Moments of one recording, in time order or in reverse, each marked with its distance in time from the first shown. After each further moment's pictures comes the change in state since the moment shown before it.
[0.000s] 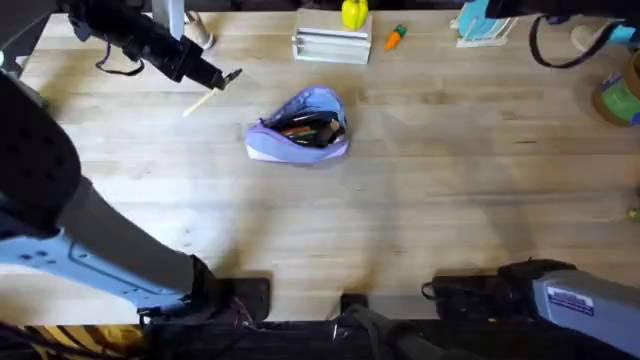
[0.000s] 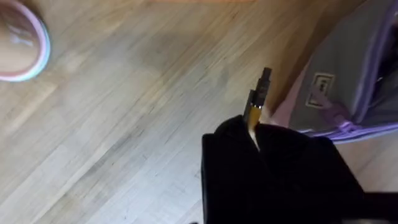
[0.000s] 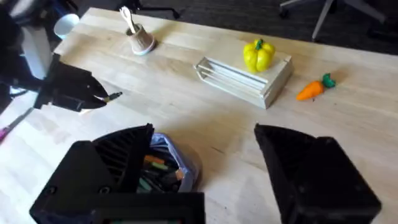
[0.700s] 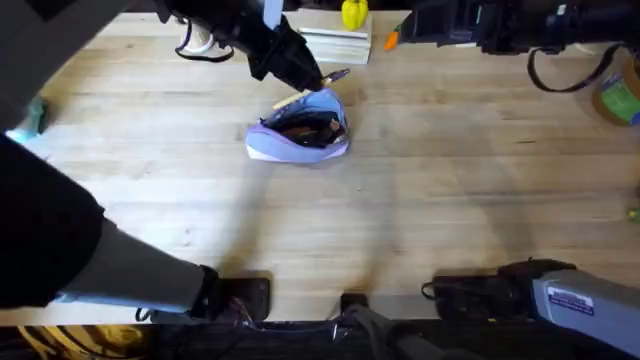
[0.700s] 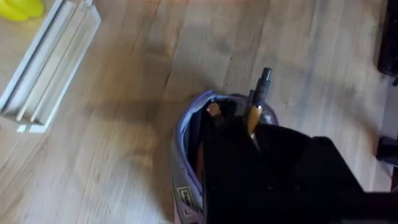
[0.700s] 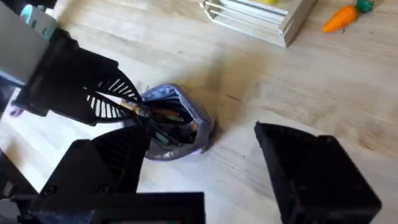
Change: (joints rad) left arm -0.410 -0.141 0.000 -0.065 0.251 0.048; right arm -0.003 0.000 0.000 -0.243 -0.048 -0.001
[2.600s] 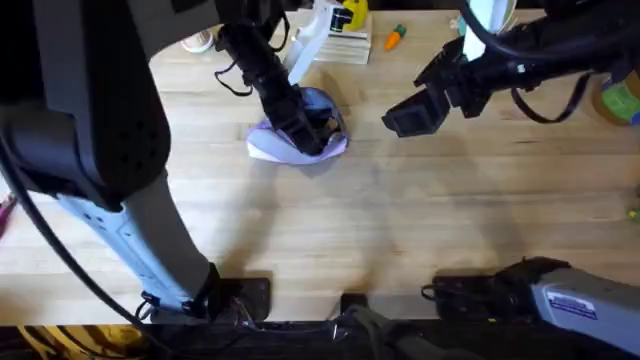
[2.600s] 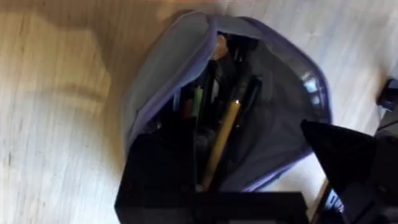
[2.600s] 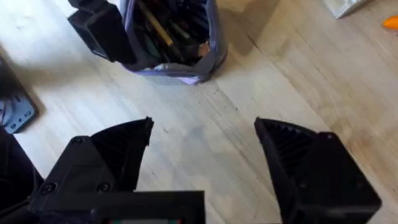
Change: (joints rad) left arm -0.062 0.273 0.006 -0.151 -0.247 0.033; right arm 0.168 0.000 0.000 -0.261 0.092 -0.521
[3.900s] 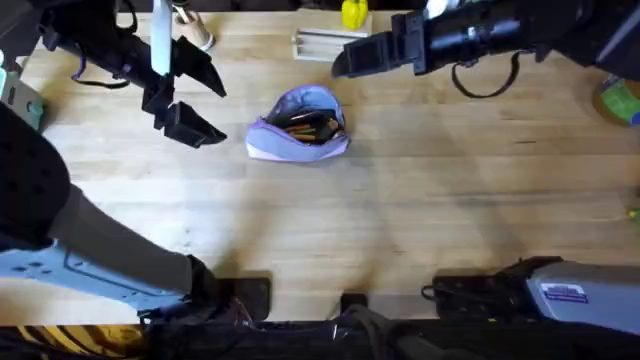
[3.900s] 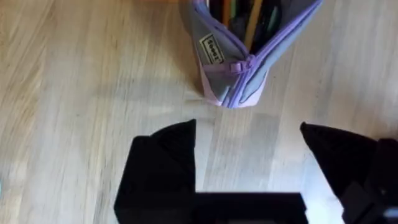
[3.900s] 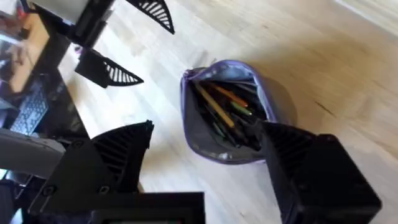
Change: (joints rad) left arm 0.520 -0.184 -0.038 -0.140 0.086 0.705; right arm 0.028 0.170 0.000 0.374 -0.272 0.489
